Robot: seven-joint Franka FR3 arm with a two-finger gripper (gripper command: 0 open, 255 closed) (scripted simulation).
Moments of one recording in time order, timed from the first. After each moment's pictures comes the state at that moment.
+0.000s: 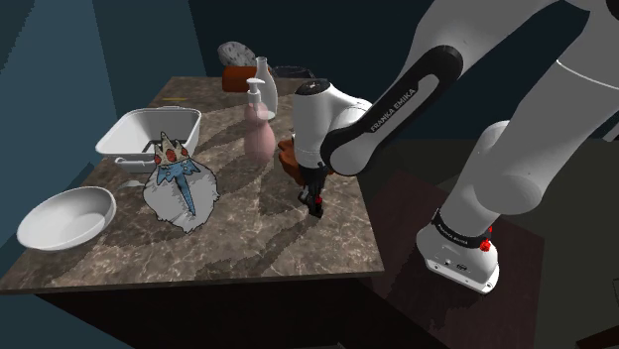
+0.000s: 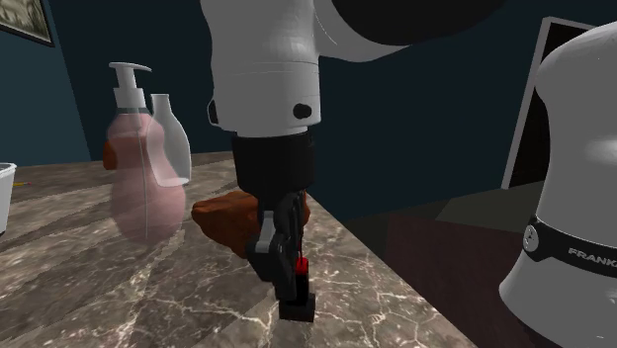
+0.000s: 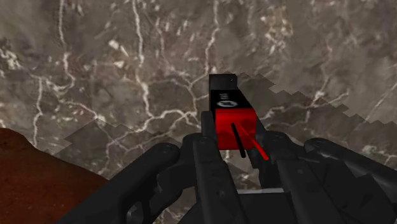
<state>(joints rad) 0.16 -0.12 0.35 -2.68 0.08 2.51 0.22</state>
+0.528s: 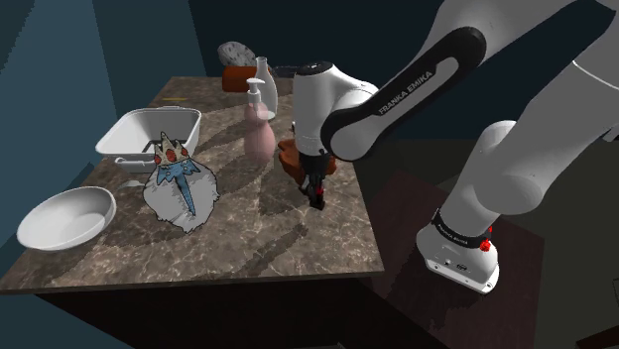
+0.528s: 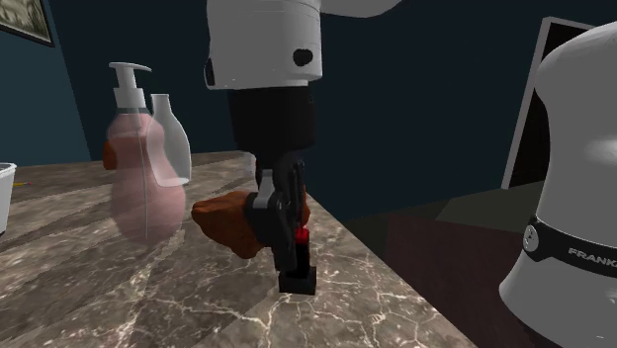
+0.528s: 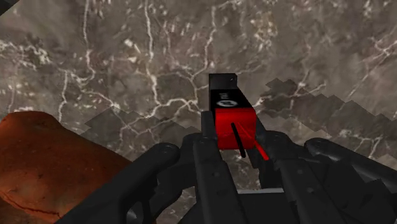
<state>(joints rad) 0.17 -0.22 0.34 -2.66 0.11 2.39 0.19</state>
